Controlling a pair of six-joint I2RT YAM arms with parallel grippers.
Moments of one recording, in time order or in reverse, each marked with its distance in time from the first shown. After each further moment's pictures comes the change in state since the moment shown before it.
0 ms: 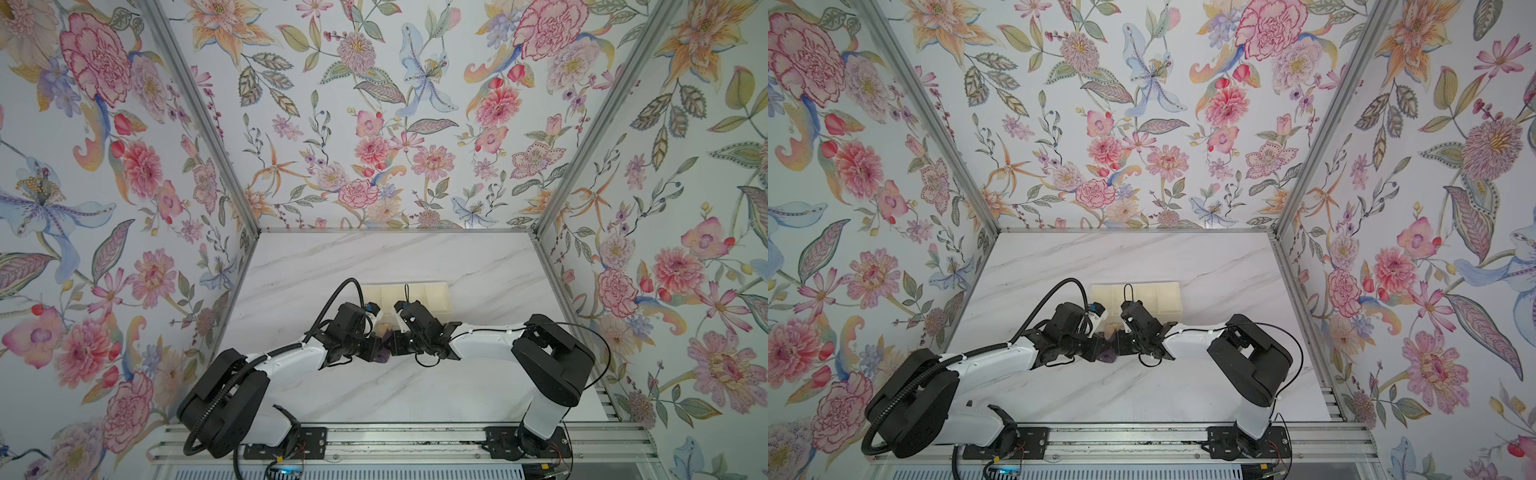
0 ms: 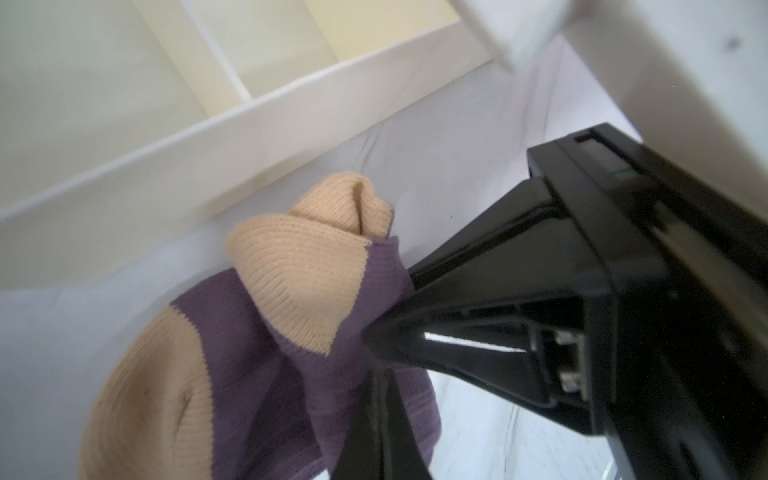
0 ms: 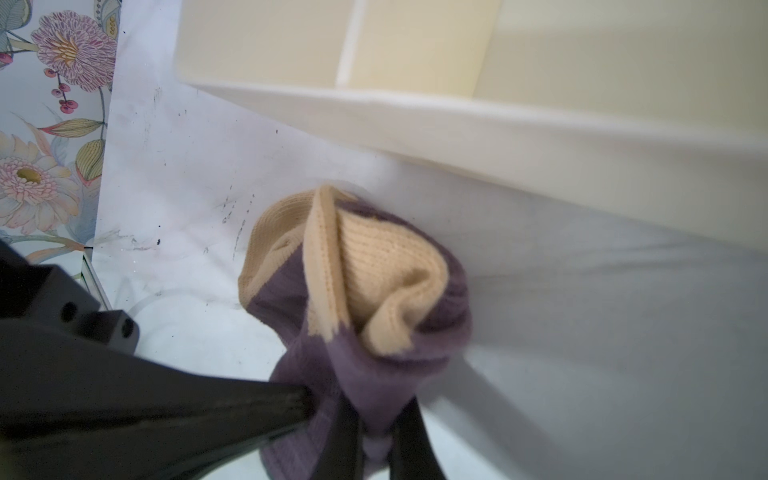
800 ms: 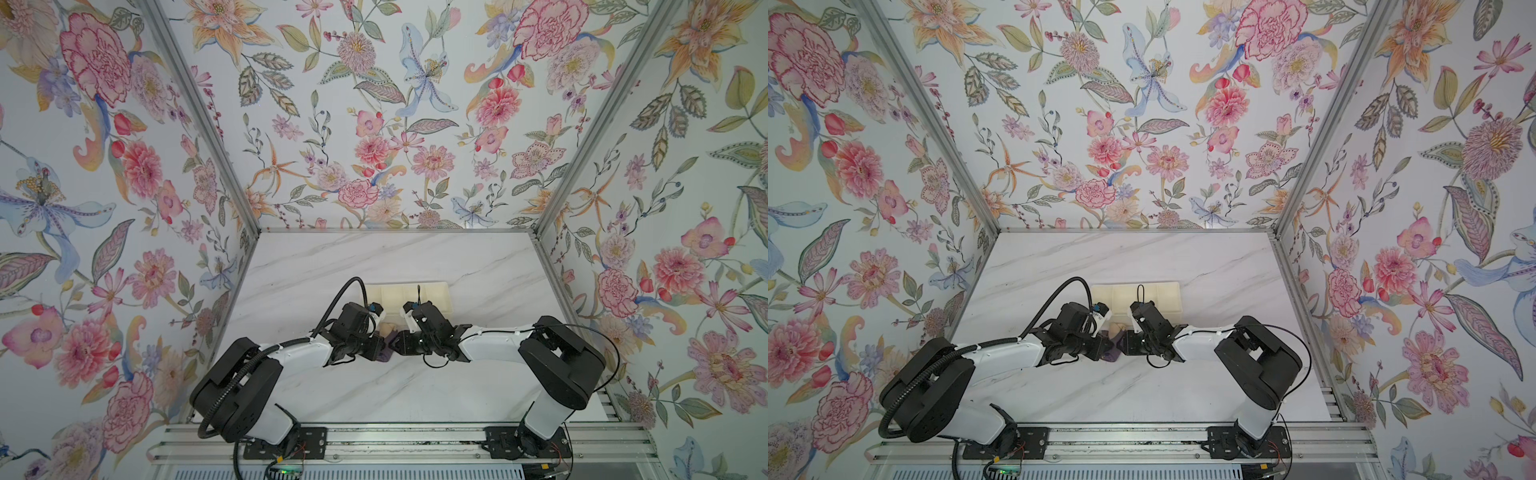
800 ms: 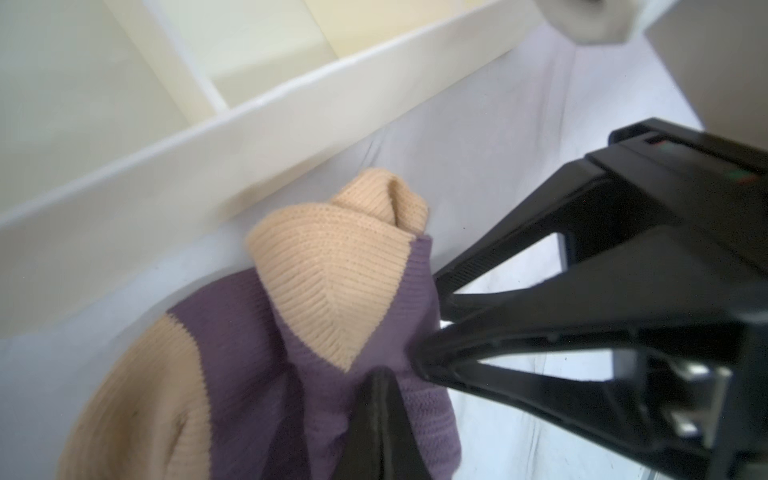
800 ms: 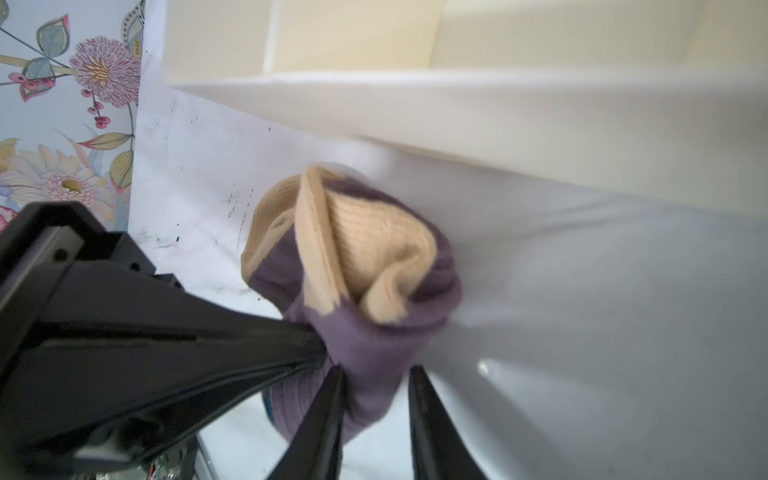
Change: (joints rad) left arm -0.002 0.084 0.010 0.072 0.000 0.012; right arm -0.064 -0.069 -0.117 0.086 -0.092 0.042
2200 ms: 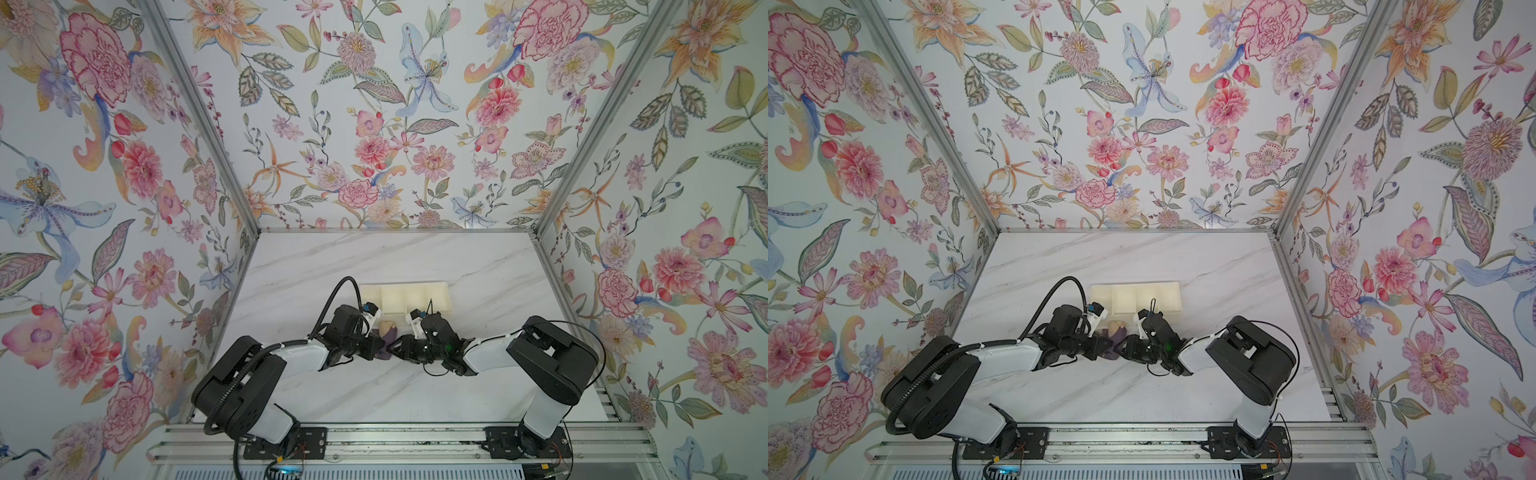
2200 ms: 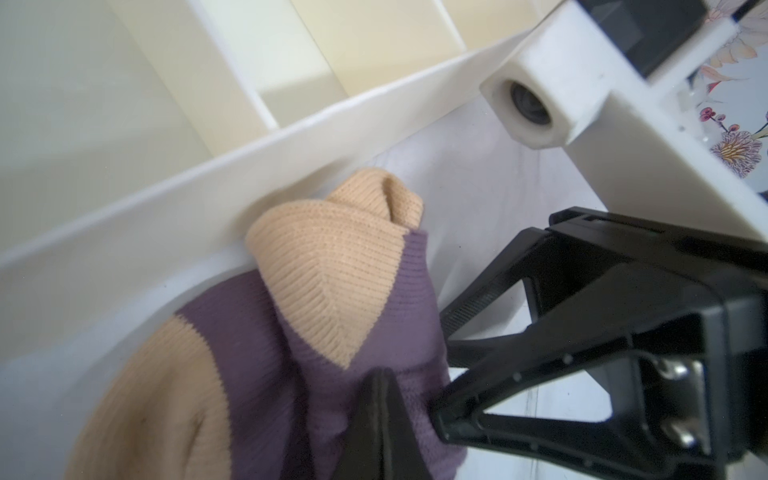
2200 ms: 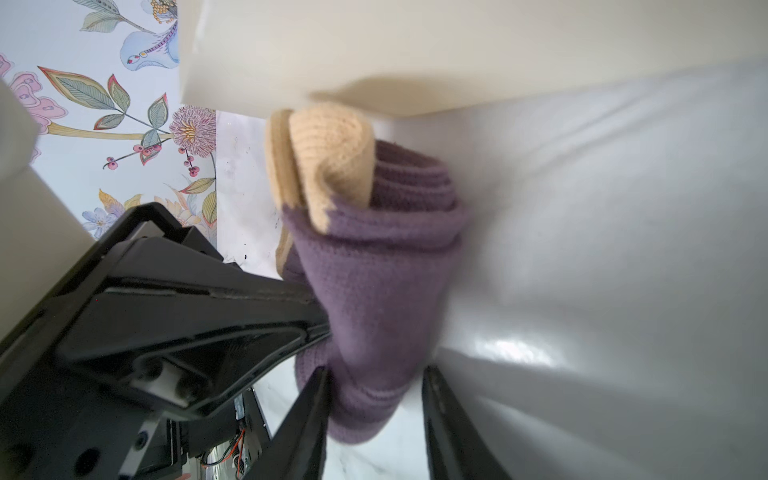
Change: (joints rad) left arm 0.063 0.013 -0.090 0.192 0.080 -0.024; right arm 0.005 0.062 -0.160 0.397 -0.071 0.258
